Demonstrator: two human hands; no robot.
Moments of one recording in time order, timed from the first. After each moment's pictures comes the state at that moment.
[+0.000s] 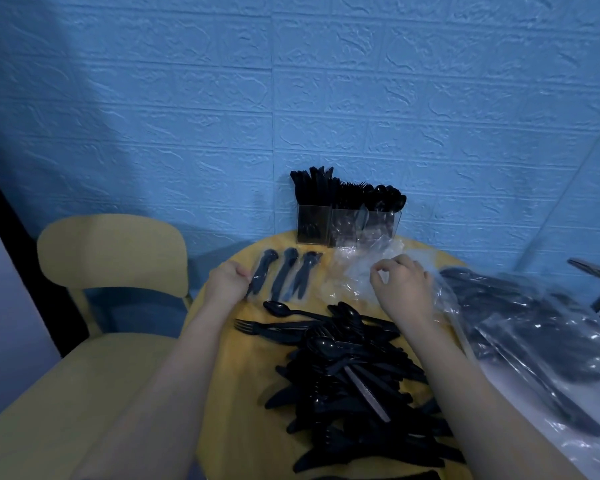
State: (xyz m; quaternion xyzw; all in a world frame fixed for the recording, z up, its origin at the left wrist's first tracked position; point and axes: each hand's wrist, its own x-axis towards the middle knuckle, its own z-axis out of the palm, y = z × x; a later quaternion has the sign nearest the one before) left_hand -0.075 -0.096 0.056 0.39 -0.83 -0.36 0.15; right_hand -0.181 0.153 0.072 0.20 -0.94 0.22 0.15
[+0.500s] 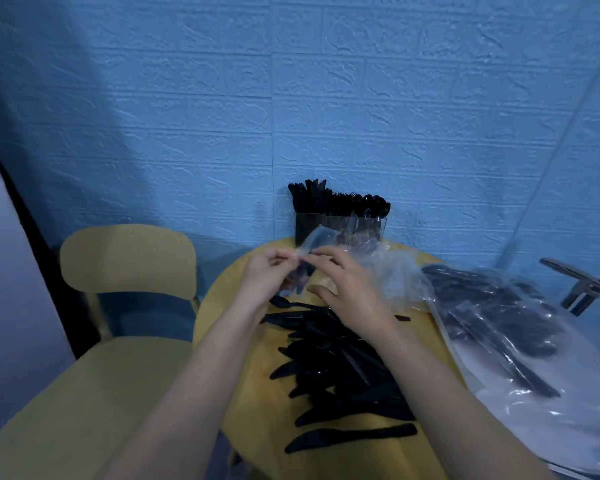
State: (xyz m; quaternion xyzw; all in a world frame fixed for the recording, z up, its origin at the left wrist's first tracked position) left_hand -0.021 0.004 0.127 0.19 -0.70 -0.65 0.23; right_hand -0.092 0.143 0.109 0.51 -0.78 0.31 0.18
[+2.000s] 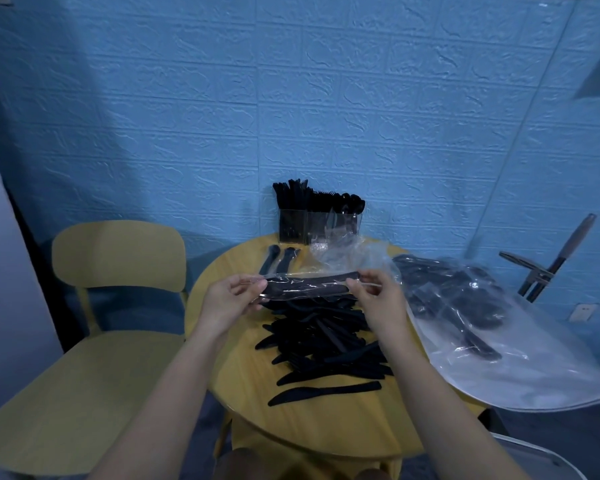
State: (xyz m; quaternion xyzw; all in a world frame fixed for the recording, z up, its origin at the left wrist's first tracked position) left_hand 0.048 0.015 0.091 0.20 -0.66 -0.68 0.25; right_hand -0.062 0.215 0.091 0.16 -0.77 0.62 0.05
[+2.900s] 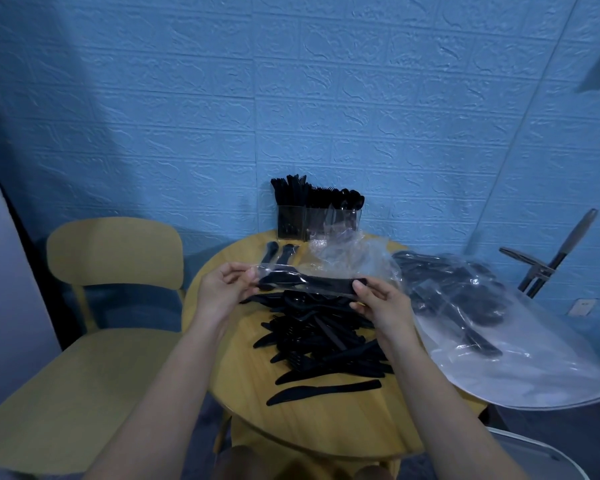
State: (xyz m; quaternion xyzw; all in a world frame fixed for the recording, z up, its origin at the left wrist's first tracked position) left_hand 0.037 0.010 0.093 0.21 -0.61 -0.71 0.30; right_hand -0.067 0.226 0.078 0.08 -0.60 0.79 -0.10
